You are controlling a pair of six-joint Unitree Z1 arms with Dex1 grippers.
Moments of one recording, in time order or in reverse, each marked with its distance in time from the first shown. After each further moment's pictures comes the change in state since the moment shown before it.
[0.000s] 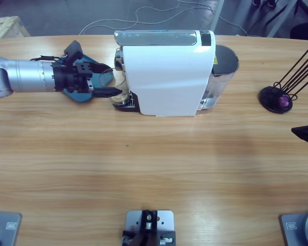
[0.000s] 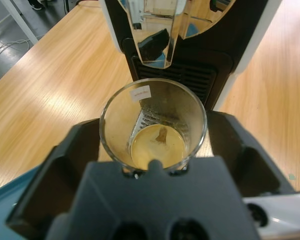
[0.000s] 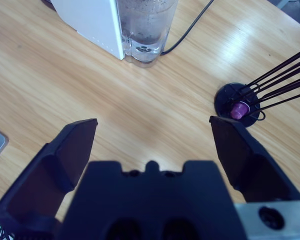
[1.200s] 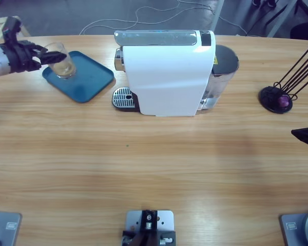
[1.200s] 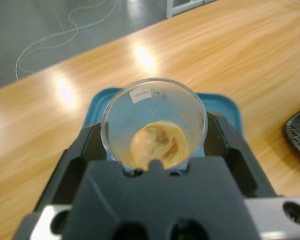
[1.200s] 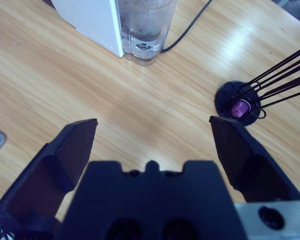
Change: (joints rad) arm 0 0.262 -0.107 0.044 -0.002 0.375 -0.273; arm 1 0.000 -0.007 0.013 -0.002 0.000 0.000
